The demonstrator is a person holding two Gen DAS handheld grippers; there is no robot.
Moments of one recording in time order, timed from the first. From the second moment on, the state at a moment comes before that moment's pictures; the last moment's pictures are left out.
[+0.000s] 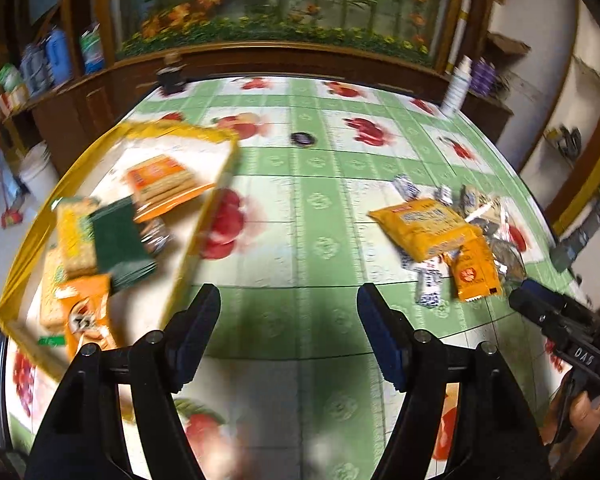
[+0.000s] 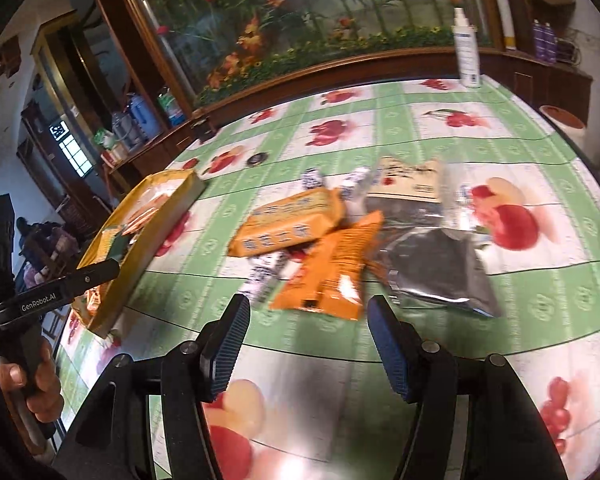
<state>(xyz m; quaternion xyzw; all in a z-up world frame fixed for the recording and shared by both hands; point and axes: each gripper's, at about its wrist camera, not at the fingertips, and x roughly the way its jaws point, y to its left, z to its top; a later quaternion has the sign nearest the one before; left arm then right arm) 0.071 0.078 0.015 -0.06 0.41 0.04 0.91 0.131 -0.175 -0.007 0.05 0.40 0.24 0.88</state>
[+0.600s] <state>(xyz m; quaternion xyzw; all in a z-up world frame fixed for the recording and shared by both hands) 0.167 -0.025 0.003 0.14 0.44 -0.12 0.88 0.151 -0.191 0.001 0.03 0.39 0.25 0.89</state>
